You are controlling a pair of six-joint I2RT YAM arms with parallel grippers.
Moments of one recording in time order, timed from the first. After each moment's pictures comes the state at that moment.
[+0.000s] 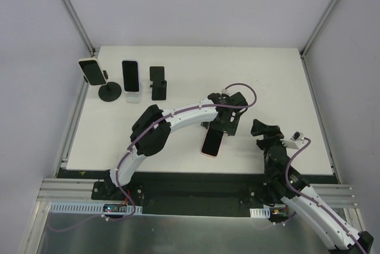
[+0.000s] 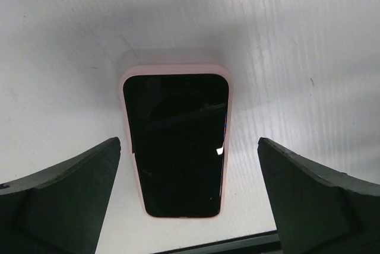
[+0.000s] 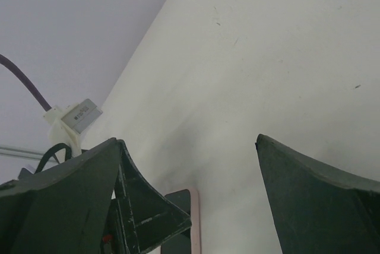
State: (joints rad) left arm -1.04 2.21 1.88 -0.94 -0.19 -0.69; right arm 0.70 0.06 0.04 -0.14 0.83 1.04
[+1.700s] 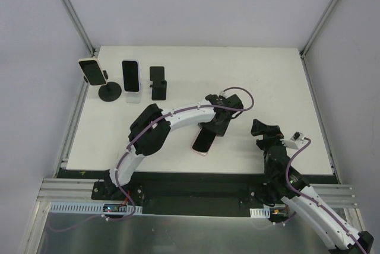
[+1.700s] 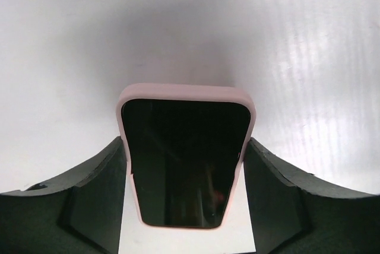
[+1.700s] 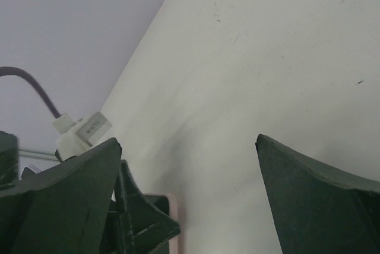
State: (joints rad) left arm -1.01 2.24 1.84 -0.96 -0.22 -0.57; right arm 0.70 0.10 0.04 -0.14 0.82 1.07
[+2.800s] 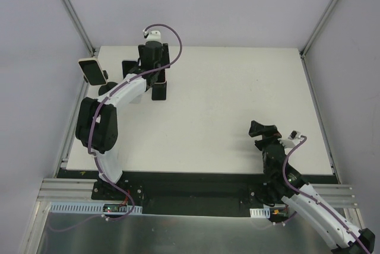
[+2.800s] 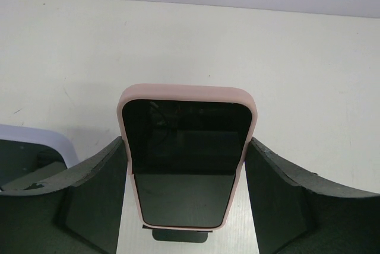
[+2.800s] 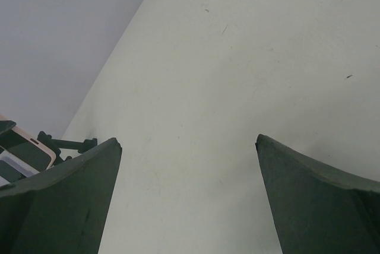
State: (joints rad) left arm -0.37 1.79 1.41 -0.03 -0.40 -0.19; right arm 0.70 0.16 0.04 -0.14 0.81 1.05
